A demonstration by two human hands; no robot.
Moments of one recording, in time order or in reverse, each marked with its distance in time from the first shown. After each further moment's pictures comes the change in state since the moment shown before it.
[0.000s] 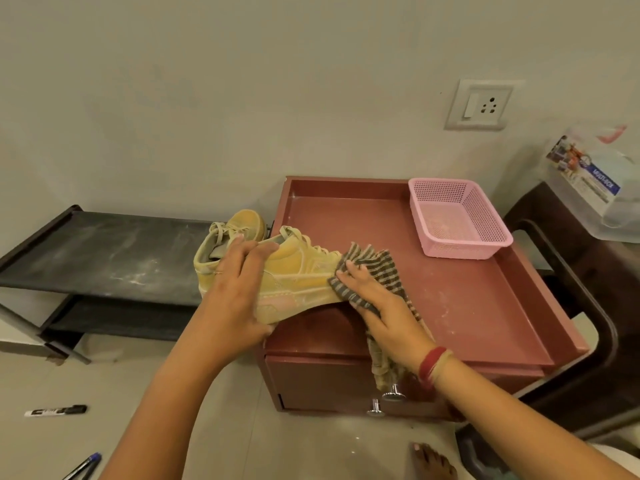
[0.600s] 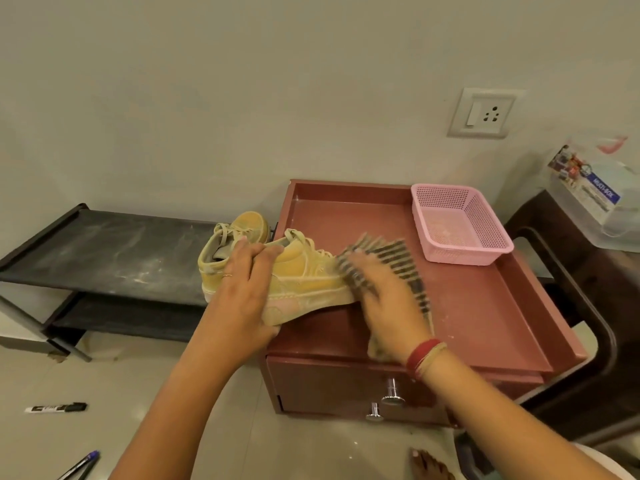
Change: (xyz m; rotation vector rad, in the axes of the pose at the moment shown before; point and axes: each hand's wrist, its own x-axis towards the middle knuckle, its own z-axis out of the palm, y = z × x) left_hand -0.004 0.006 0.005 0.091 0.042 0.005; right_hand 0.011 -0.036 -0.005 -0.086 0.165 0.016
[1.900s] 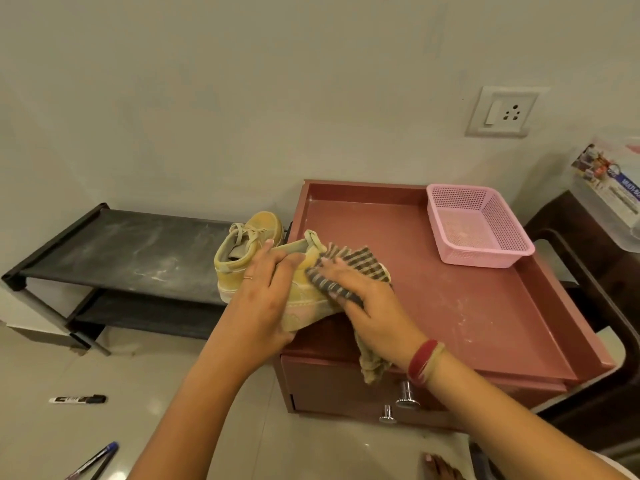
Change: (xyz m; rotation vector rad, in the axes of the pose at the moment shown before) left_hand -0.001 0.001 0.001 0.087 0.017 0.118; right_hand 0.005 -0.029 0.014 0.093 -0.227 -0.119
